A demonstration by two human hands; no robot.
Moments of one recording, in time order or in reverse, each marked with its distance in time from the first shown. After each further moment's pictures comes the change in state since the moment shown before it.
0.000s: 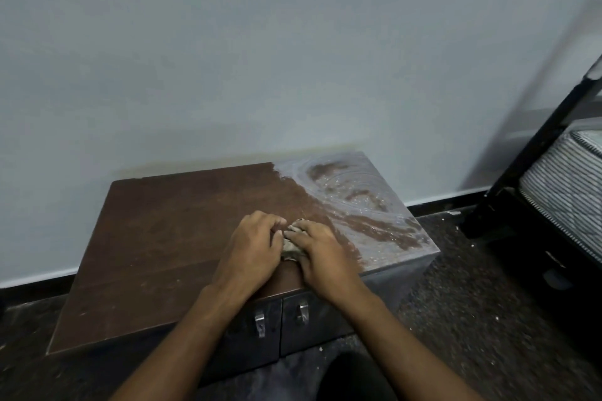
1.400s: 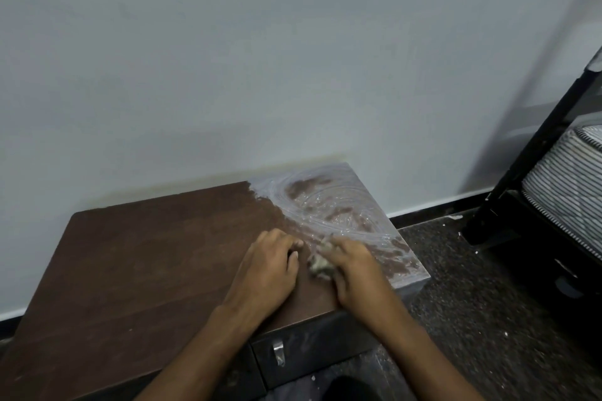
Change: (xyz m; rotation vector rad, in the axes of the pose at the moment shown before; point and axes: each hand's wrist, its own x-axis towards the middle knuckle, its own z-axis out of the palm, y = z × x) left_hand 0.035 0.037 0.055 0.064 -0.081 0.131; right_hand -0.013 0.091 -0.046 -0.070 0.099 0.069
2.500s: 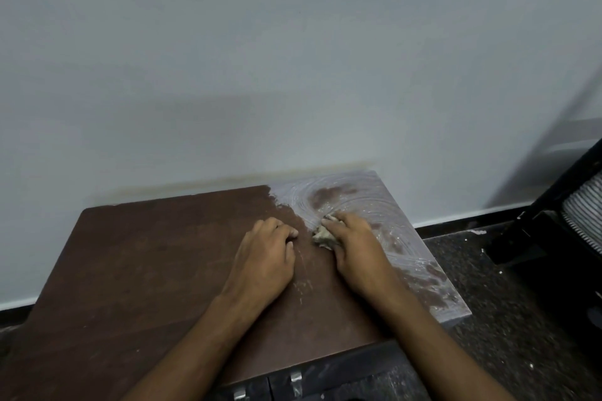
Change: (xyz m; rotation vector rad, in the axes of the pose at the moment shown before) left_hand 0.034 -0.045 -0.014 0.096 0.041 -0.094; right_hand 0.092 0.002 0.027 -0.023 -0.033 -0.005
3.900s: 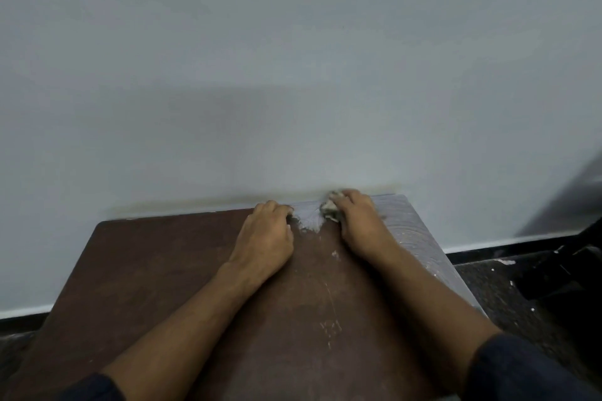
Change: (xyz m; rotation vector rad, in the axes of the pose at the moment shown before) left_hand 0.072 -0.051 -0.015 0.086 -0.038 -0.100; right_hand 0.115 0.009 0.023 -0.094 -0.045 -0.002
